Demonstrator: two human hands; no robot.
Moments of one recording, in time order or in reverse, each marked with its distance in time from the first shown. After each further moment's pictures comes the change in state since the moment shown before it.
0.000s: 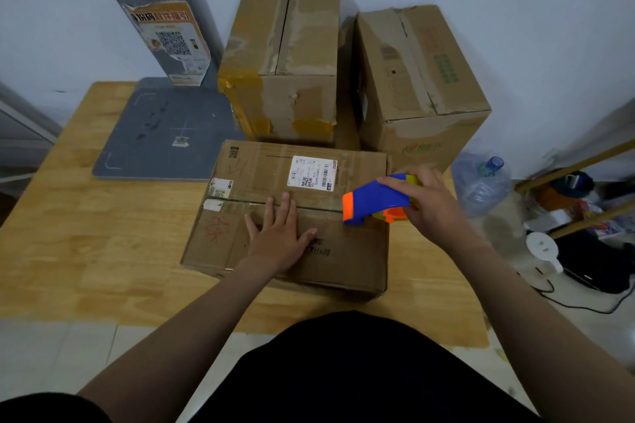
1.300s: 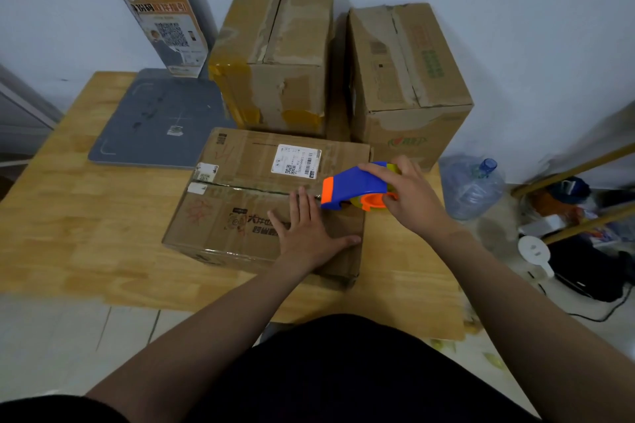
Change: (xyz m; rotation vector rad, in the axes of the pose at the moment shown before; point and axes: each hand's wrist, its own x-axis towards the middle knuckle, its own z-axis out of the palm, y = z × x) left_hand -0.017 0.106 0.026 -0.113 0.020 -0.107; right_hand -0.007 0.002 -0.010 0.011 -0.122 0.061
